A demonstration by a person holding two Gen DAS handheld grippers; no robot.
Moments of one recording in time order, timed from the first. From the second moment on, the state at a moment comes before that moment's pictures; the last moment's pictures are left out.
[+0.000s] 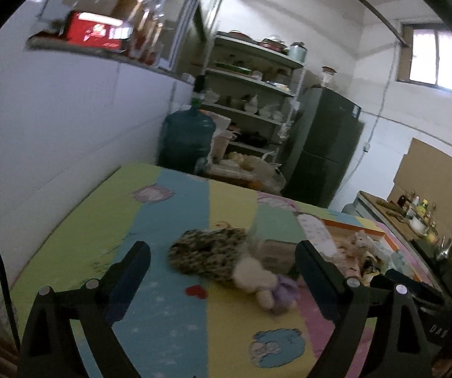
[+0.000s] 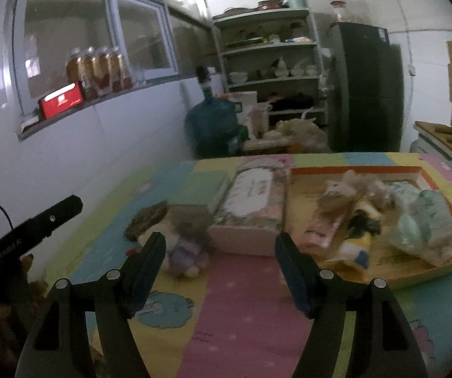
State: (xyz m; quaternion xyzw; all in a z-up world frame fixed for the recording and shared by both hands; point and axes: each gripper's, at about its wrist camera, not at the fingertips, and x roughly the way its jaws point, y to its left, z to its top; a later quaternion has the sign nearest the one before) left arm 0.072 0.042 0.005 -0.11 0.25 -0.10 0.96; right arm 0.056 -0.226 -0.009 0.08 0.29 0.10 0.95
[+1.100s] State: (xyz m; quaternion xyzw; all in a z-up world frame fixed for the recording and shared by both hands) left arm 0.157 0.081 -0.048 -0.09 0.34 -0.14 0.93; right arm 0.169 -0.120 -0.082 -0.14 0.40 0.25 0.87
